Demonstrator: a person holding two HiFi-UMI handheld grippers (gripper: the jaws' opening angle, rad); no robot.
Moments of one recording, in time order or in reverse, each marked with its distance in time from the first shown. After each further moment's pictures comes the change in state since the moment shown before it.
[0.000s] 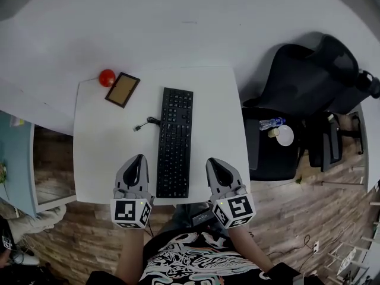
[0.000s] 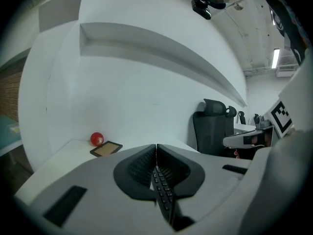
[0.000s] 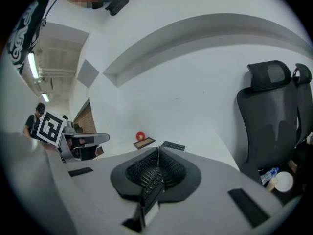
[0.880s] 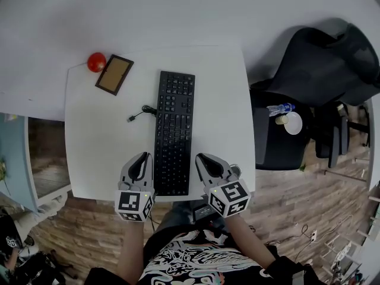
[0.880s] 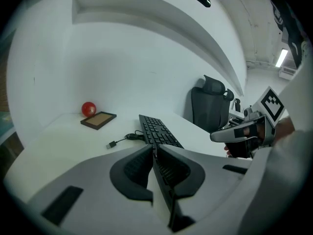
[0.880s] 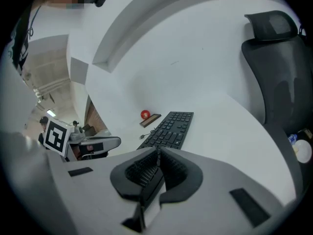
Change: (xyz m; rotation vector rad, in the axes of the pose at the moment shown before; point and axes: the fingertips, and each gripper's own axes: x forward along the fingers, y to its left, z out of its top) left arm 0.040 -0.003 -0.098 -0.020 0.264 -0.065; right arm 0.056 -0.003 -0.088 0.177 0.248 0.142
